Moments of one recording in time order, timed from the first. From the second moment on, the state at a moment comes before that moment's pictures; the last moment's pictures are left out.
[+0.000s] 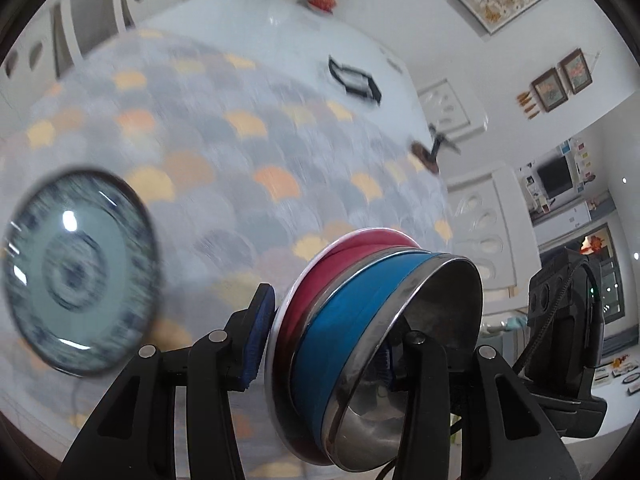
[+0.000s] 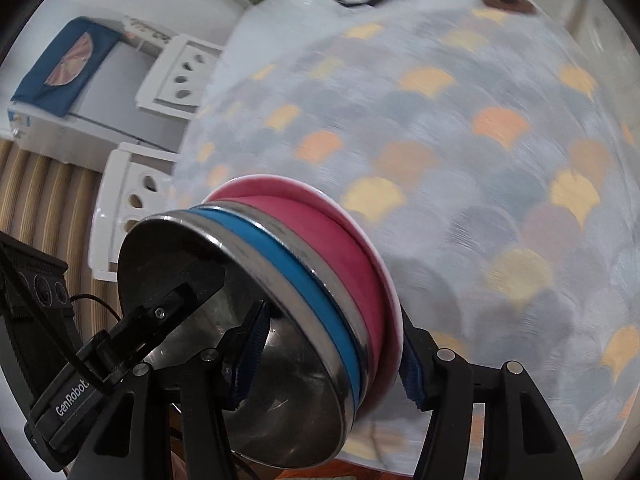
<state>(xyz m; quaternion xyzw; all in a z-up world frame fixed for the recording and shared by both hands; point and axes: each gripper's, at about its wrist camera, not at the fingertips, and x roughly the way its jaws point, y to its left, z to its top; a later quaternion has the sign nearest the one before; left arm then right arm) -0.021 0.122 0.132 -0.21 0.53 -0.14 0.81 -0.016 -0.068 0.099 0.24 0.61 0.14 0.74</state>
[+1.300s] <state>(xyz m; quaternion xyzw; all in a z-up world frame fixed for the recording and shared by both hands) 0.019 0.325 0.078 -0.24 0.60 -0.09 0.76 0.037 0.137 0.050 0.19 0.69 0.14 0.68</state>
